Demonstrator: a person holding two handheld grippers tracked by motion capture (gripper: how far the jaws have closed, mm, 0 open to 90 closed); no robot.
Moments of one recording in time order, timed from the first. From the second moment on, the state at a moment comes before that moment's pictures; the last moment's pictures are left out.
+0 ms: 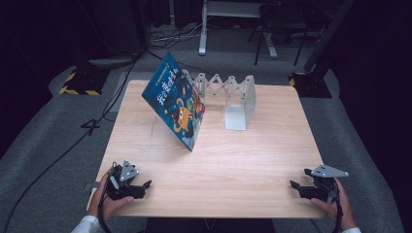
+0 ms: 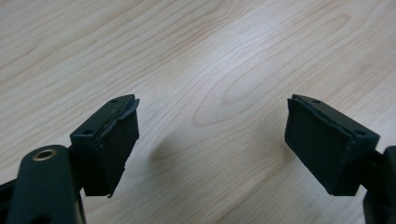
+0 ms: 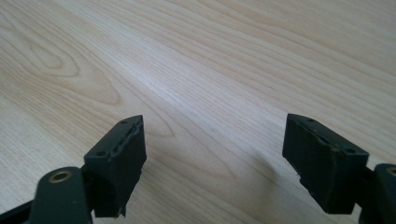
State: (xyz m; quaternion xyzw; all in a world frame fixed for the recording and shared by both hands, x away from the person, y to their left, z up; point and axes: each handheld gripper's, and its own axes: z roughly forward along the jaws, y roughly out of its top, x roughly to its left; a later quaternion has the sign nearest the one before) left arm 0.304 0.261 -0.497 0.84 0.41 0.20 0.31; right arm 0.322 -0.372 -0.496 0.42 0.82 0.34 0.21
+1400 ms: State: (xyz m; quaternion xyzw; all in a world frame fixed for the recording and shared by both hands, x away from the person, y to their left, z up) left arm 0.298 0.287 -0.506 0.80 0.47 0.18 0.33; right arm 0.322 -0.384 -0.505 0.47 0.79 0.35 0.21
